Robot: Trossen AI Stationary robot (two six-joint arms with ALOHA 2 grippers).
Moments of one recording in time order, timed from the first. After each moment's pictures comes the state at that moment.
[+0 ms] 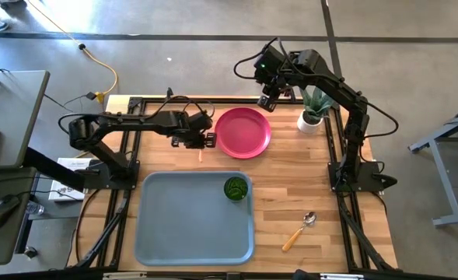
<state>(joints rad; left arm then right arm) 0.32 1.55 1.06 -0.71 0.02 -1.12 -0.46 1.90 2.34 -1.56 0.28 -0.11</state>
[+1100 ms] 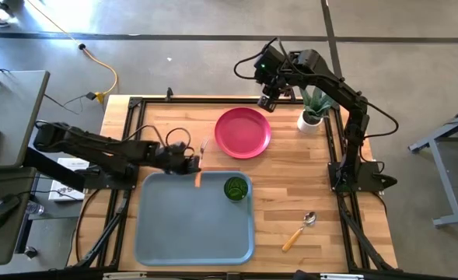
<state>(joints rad) -0.06 1.14 0.58 -0.22 -0.10 -1.47 -0.46 1.90 2.34 -1.56 0.27 -0.11</state>
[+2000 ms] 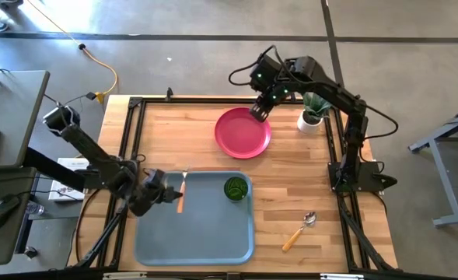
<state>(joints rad) -0.78 1.03 0.46 -0.28 -0.68 -1.93 -0.37 1.90 2.34 -1.57 0.09 0.19</state>
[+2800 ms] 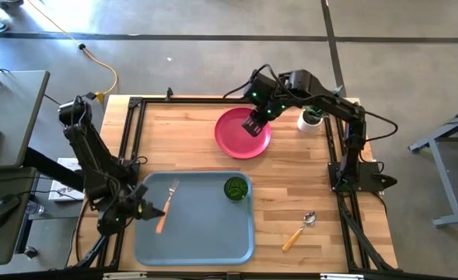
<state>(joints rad) -1.21 1.05 0.46 -0.37 -0.83 -2.26 -0.22 1.90 2.34 -1.57 0.09 0.41</state>
